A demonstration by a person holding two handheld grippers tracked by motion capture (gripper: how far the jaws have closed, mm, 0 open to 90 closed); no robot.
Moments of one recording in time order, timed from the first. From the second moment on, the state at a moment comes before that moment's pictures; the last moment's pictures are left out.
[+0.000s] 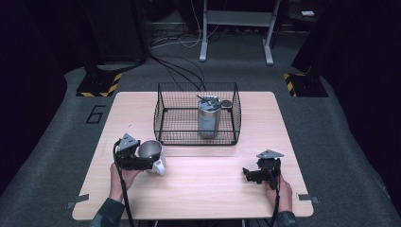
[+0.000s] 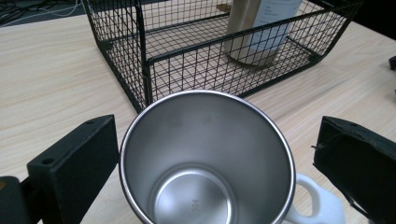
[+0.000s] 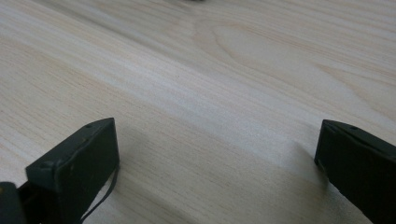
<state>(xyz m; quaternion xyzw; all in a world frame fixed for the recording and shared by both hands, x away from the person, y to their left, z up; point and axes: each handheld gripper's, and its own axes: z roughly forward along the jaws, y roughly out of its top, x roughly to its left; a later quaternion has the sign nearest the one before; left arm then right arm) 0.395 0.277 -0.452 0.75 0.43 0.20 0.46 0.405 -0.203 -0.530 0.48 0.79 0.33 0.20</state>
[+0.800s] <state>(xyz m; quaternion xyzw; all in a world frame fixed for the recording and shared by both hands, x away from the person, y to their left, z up) 0.400 0.277 -0.463 0.77 0.42 0.21 0.44 0.405 -0.203 -0.530 0.48 0.79 0.33 0.20</state>
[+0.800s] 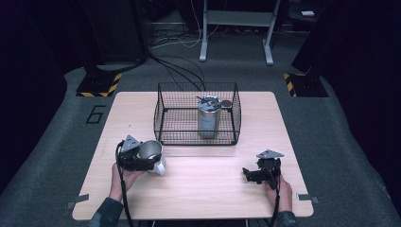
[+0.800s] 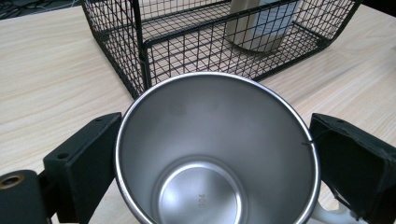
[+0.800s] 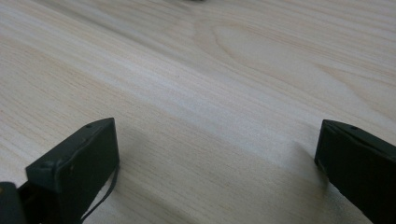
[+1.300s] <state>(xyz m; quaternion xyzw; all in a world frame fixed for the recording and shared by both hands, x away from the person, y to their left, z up) 0.394 0.278 -0.457 0.76 0.41 0.21 0.46 0.405 -0.203 -0.530 0.48 0.79 0.33 0.20</state>
